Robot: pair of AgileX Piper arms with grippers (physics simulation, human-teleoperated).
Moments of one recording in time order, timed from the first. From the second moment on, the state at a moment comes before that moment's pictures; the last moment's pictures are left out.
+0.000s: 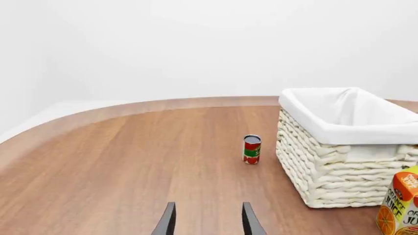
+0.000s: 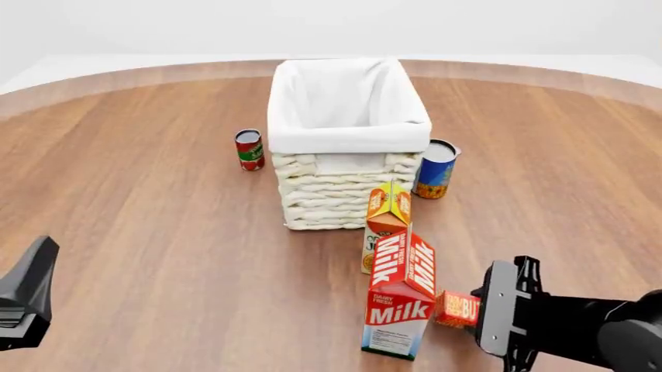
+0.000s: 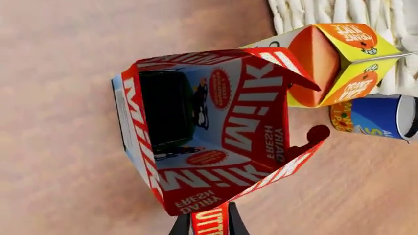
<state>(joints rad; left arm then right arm) 0.00 0.00 0.00 0.00 0.00 0.44 1.23 -0.23 0.01 -0.89</state>
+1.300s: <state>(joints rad) 0.00 0.00 0.00 0.00 0.00 0.38 0.37 -0.62 0.73 -0.68</state>
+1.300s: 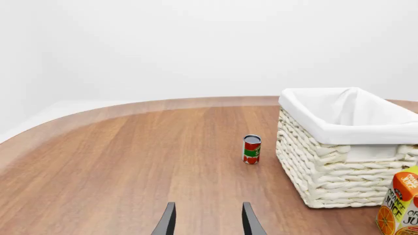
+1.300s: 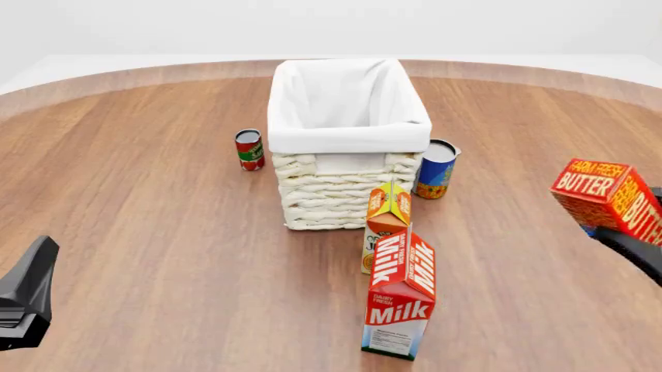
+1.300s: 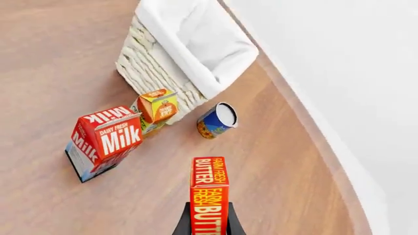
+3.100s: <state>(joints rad) 0.00 0.00 0.00 0.00 0.00 0.52 0.33 -0.86 0.53 -0.42</state>
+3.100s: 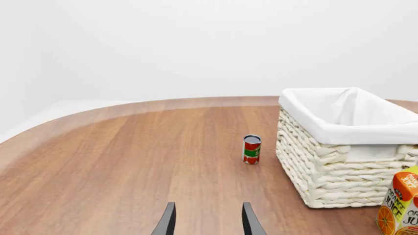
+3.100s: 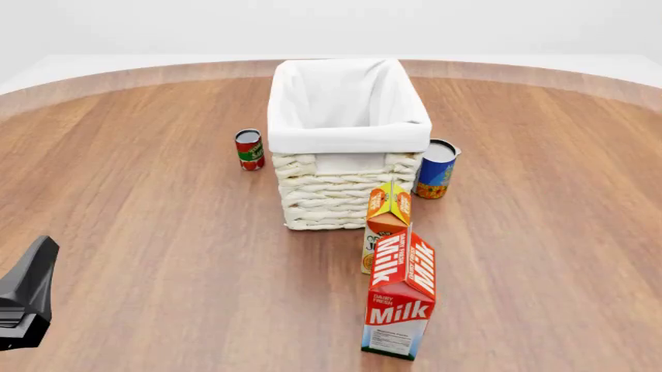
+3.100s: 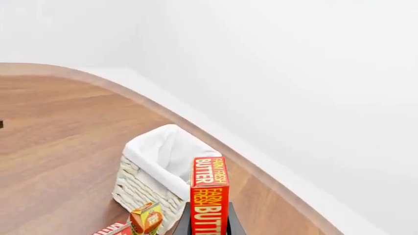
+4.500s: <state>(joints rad) 0.00 0.00 0.00 0.00 0.00 0.68 0.86 -1.16 0.15 -0.02</state>
